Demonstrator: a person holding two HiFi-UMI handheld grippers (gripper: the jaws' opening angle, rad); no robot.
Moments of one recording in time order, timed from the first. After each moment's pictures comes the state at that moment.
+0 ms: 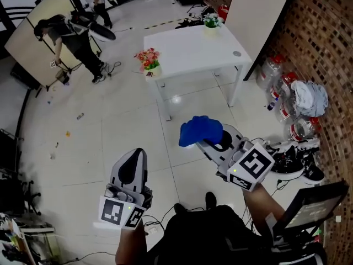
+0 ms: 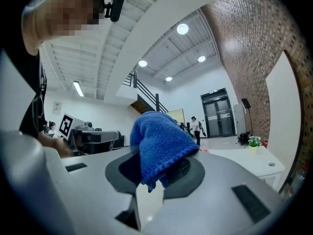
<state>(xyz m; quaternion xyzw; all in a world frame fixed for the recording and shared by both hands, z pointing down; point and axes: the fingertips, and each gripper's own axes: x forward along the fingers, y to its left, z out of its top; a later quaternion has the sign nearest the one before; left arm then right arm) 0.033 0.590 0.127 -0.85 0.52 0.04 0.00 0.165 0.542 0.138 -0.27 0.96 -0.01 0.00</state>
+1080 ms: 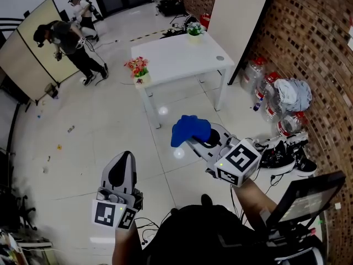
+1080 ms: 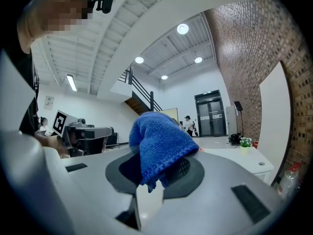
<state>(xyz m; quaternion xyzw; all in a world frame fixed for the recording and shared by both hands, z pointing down) 0.017 0.610 0.109 -0.85 0.52 0.04 0.02 0.164 0.559 0.128 -0.31 0.95 -0.01 -0.01</state>
